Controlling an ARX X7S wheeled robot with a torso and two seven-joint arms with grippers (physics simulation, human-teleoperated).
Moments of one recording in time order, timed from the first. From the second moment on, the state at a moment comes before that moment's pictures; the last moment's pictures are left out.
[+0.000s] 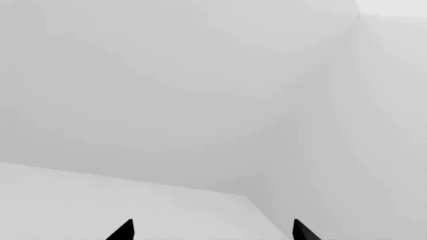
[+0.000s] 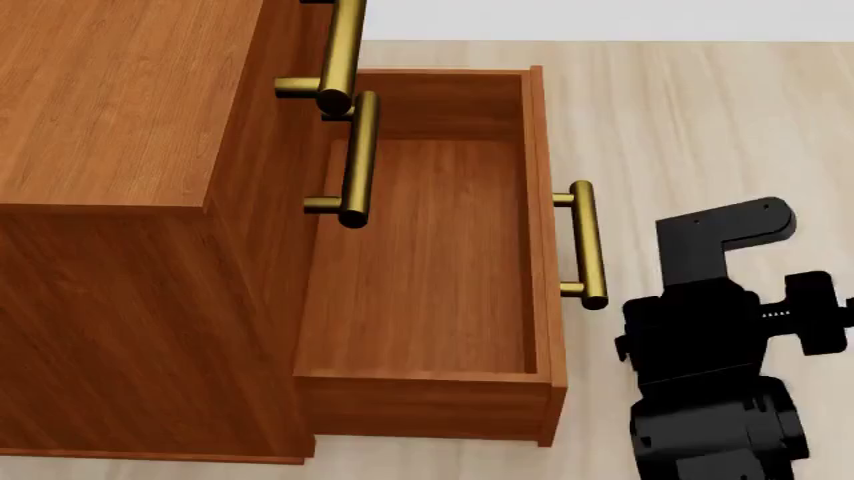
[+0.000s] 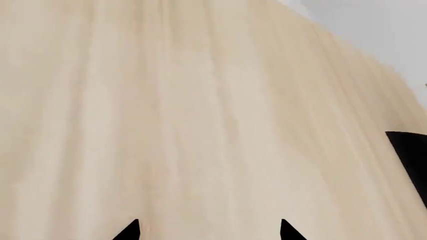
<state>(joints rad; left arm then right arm) -0.30 -0.24 -0.26 0.26 -0.47 0.13 -0.77 1.09 0.23 -0.36 1.07 0.04 0.51 0.26</state>
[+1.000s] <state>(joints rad) -0.30 -0.25 -0.24 0.26 -0.49 0.14 -0.77 1.15 0.04 -0.57 1.15 0.09 0.40 0.09</state>
